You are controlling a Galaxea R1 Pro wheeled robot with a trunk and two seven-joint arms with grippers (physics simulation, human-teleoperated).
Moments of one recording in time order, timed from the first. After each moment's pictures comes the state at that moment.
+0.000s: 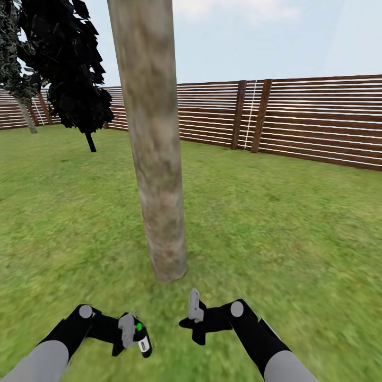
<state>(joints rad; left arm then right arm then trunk) -0.64 0.12 0.26 -0.44 -0.90 -0.33 -1.23 -0.55 0.12 0.23 -0.72 0.61 -0.20 0.98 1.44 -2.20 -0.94</state>
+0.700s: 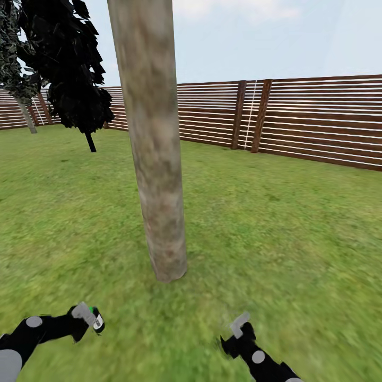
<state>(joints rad) -0.63 0.31 0.56 -0.35 -0.91 -0.23 -0.85 -0.54 0.08 -0.07 -0.18 0.60 -0.22 0.00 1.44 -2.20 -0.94</state>
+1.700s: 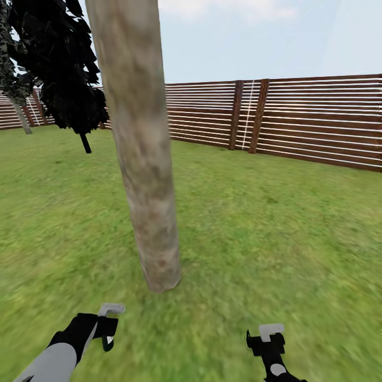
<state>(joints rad) -0.65 0.05 0.64 -0.37 -0.76 0.35 -0.30 -0.51 0.02 -0.16 -0.13 0.37 -0.36 -0.25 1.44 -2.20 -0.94</state>
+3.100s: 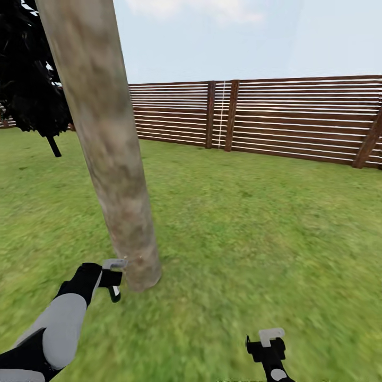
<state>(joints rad) -0.88 0.03 0.64 -0.47 -0.76 0.55 -0.37 -0.51 0.02 -0.16 -0.10 0.37 -0.36 -0.25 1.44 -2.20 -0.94</state>
